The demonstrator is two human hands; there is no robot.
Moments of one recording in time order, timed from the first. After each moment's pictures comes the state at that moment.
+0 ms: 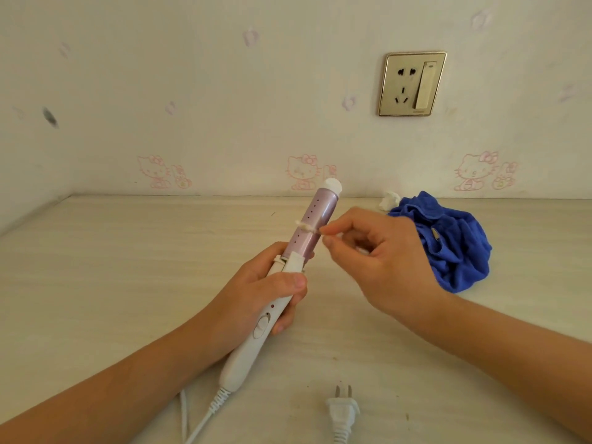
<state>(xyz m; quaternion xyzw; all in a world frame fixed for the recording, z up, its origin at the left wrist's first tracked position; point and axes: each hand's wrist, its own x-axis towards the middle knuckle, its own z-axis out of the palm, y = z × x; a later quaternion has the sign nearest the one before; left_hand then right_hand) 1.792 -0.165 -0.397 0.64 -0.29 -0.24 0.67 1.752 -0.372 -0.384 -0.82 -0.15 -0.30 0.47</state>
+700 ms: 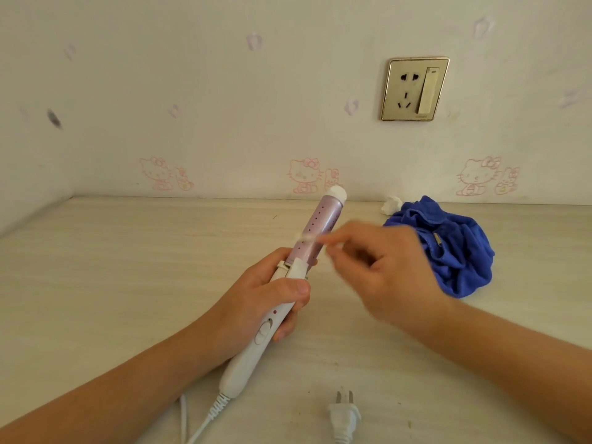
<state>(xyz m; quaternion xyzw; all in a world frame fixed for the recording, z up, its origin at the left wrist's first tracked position) 1.792 -0.164 -0.398 0.65 -0.30 -0.25 0.66 1.750 -0.373 -0.384 -0.84 -0.19 -0.32 0.39</state>
